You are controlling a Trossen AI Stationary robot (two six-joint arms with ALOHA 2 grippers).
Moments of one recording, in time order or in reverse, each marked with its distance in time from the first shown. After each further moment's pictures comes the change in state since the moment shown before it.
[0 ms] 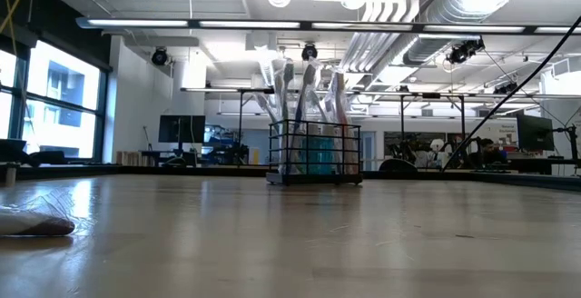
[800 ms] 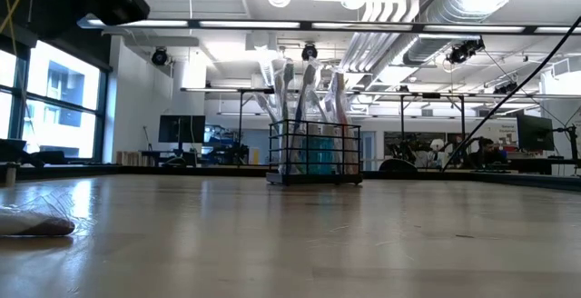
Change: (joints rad) left arm -0.250 -0.076 -0.543 0.426 0.075 -0.192; right arm 0.000 0.000 0.000 -0.001 -0.071 0.002
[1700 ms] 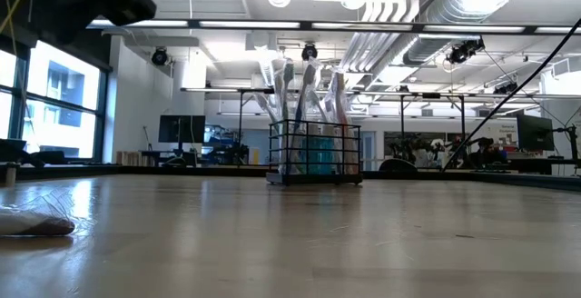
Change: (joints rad) left arm -0.009 0.000 -0.001 -0.021 -0.057 0.071; right arm -0.052 0.000 0.000 -0.027 -0.090 0.187
